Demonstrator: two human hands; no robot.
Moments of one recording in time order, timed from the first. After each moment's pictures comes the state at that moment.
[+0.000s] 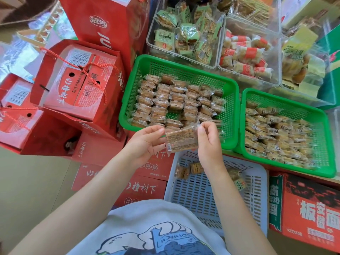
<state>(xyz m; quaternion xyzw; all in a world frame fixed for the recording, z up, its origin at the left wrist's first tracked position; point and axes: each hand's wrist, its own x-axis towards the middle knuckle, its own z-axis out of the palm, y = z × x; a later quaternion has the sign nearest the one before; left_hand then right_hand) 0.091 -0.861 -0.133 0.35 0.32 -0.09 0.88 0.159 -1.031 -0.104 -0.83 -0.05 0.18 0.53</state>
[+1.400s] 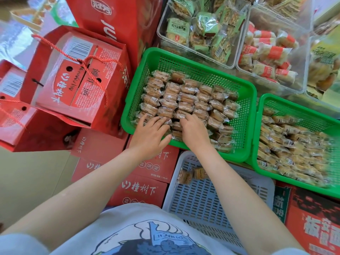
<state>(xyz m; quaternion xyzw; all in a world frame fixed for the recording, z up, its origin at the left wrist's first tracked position) 0.129 -0.835 -0.230 0.98 0.07 -0.11 0.15 0.244 -0.975 -0.213 -0.91 -0.40 0.11 0.05</state>
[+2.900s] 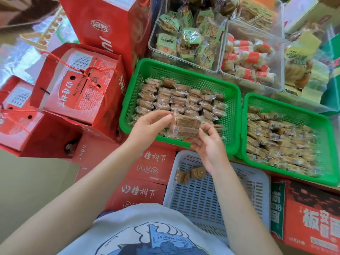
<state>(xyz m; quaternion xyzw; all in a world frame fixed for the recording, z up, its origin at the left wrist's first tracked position) 0.120 -0.847 -0.124 0.67 0.25 -0.01 0.70 0.189 -1.035 -0.122 -0.64 0.10 0.31 0.70</state>
